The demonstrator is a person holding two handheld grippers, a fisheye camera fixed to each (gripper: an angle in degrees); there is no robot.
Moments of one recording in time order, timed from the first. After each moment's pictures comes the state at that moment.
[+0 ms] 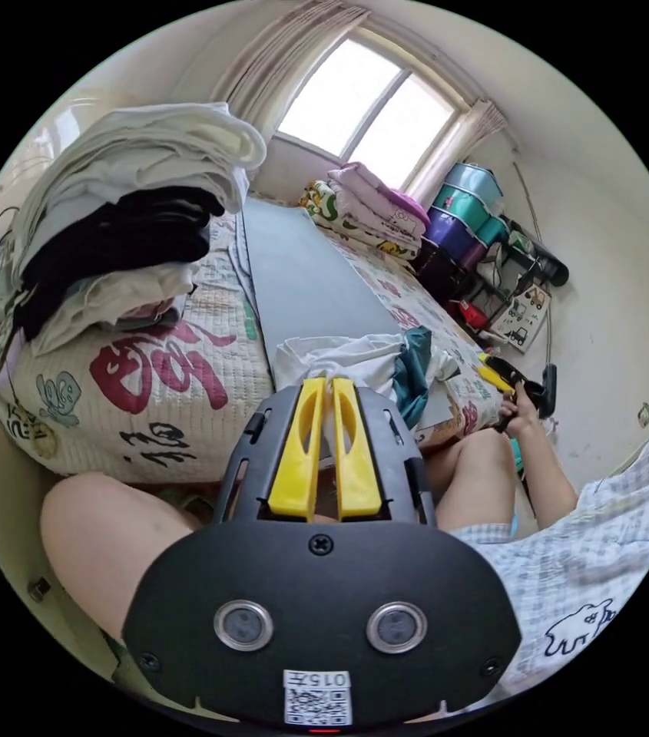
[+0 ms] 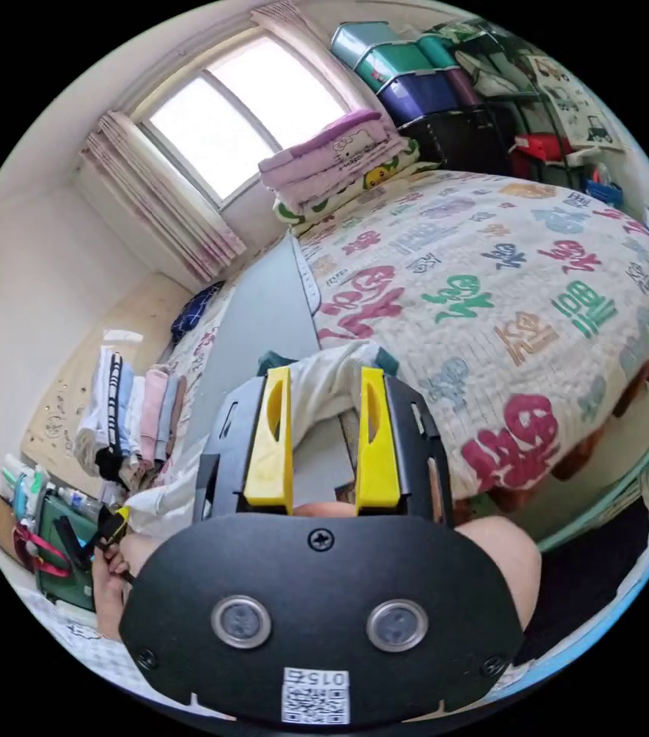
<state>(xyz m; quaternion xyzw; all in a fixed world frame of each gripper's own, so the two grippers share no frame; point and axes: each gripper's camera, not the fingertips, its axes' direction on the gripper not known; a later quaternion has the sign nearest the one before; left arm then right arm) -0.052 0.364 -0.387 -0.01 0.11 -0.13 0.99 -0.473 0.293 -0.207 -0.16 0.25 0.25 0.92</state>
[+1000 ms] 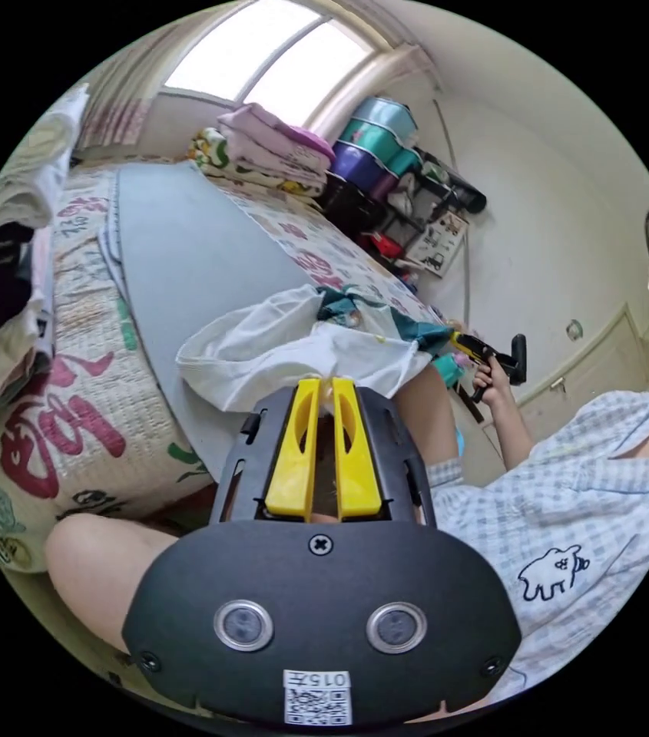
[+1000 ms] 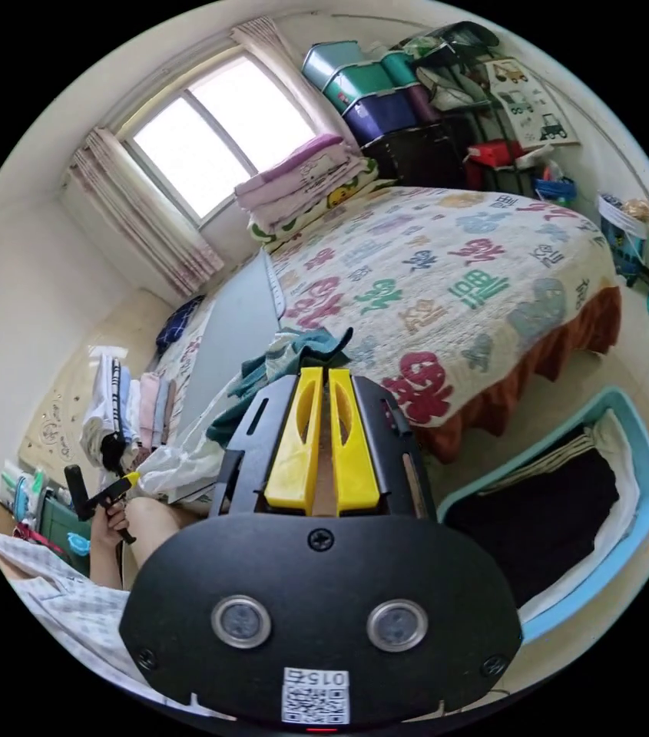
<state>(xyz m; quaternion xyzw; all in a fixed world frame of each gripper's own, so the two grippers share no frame) 0.040 0.244 -0.265 -0.13 0.27 0.04 0.95 -0.454 0.255 -0.263 -0.13 0.30 0.28 0.90</state>
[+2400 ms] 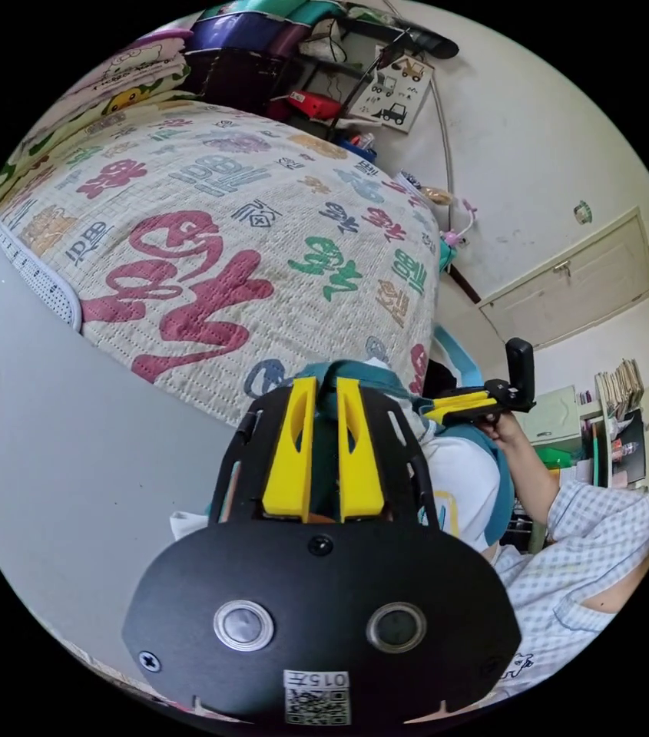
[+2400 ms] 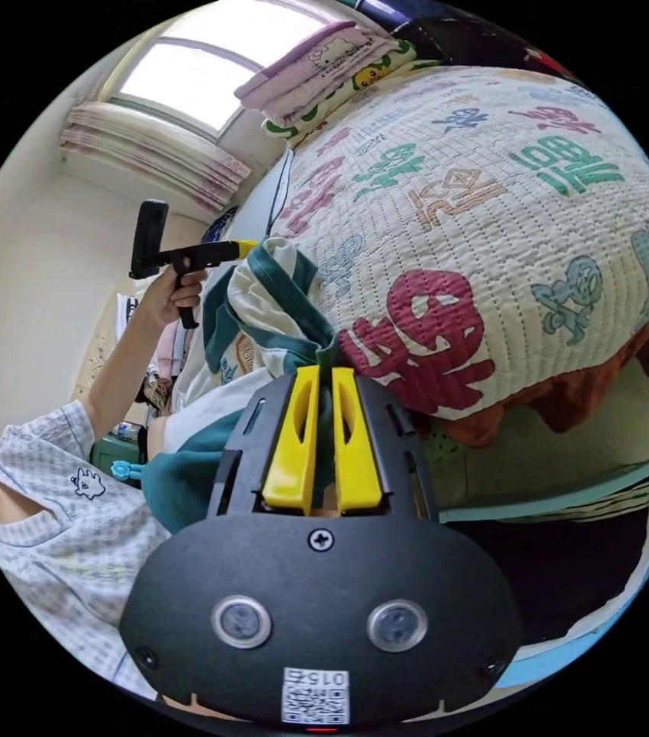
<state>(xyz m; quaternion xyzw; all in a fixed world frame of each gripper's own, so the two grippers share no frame) 0.425 -0.098 0.244 -0.32 0.31 0.22 0.87 -0.205 0.255 -0.166 -0.26 0.09 0.34 0.90</state>
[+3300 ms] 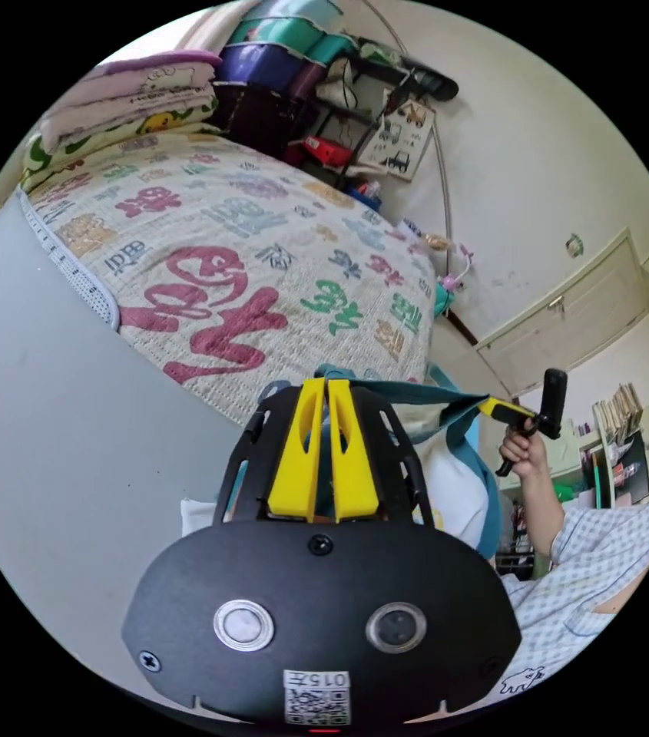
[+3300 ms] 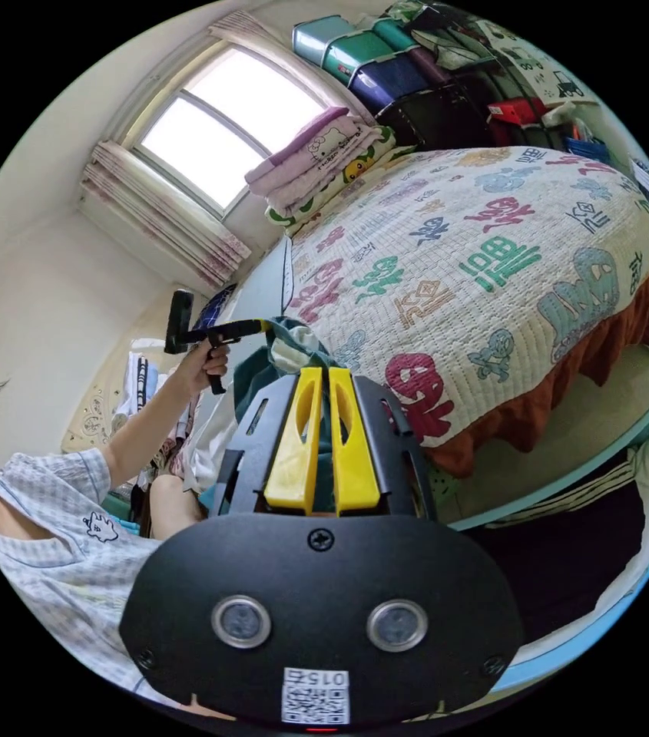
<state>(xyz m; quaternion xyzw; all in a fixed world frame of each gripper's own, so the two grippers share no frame) 0.310 0.003 0.175 -0.17 0.34 0.15 0.91 -0.282 0.339 -0.261 -0.09 0.16 0.34 0.92</state>
